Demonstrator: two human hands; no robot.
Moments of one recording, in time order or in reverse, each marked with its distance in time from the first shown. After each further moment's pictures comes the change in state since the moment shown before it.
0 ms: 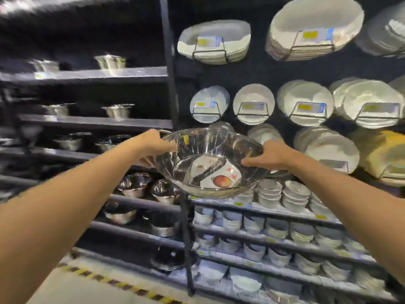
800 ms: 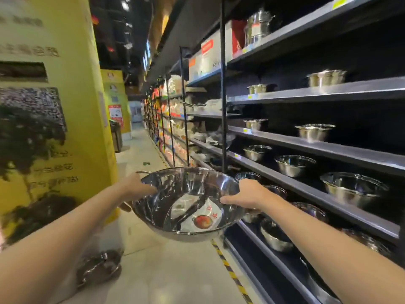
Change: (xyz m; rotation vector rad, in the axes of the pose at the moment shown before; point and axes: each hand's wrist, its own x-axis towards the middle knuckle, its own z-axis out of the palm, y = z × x) left_hand -0.242 -0.374 -0.228 0.086 0.548 -0.914; right_hand 0.068 -0.501 0.225 0.163 -0.358 -0.878
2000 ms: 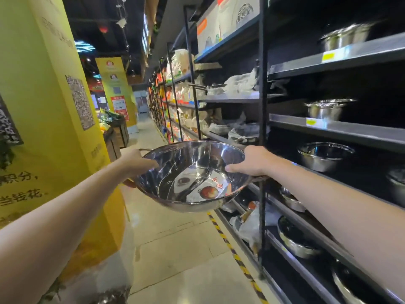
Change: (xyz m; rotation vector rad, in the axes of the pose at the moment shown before) left_hand 0.547 0.033 -0.019 -0.067 0.103 -0.073; right_hand 0.570 -0.046 0.043 0.012 0.100 -0.075
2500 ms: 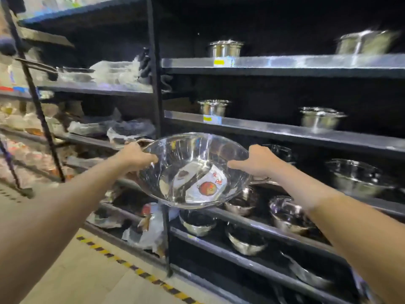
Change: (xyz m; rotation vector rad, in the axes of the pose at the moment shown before) left_hand 0.129 0.140 0.155 -0.185 -0.481 0.665; right_hand -0.065 0.058 -0.025 -0.169 0.248 0.740
